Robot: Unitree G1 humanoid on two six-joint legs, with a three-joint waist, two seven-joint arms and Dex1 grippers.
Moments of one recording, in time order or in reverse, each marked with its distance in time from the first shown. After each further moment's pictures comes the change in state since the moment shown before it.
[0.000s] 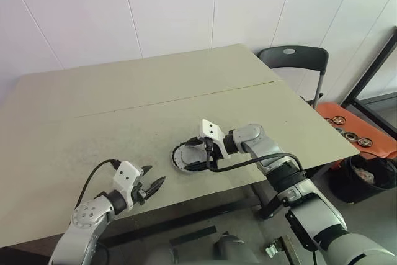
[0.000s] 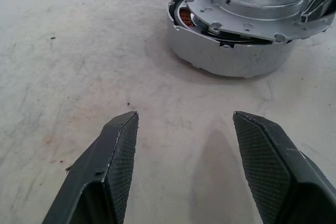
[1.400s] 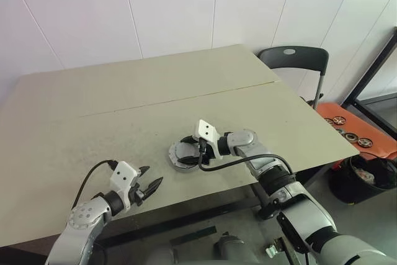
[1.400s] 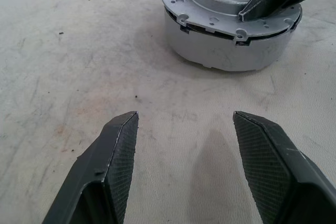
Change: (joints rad) left arm 0.015 0.011 0.020 -0.016 -0.008 0.018 -0.004; right arm 0.007 0.079 -0.027 0.138 -0.031 -0.183 -0.121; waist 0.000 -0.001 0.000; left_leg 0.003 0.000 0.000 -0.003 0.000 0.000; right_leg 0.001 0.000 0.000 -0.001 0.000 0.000
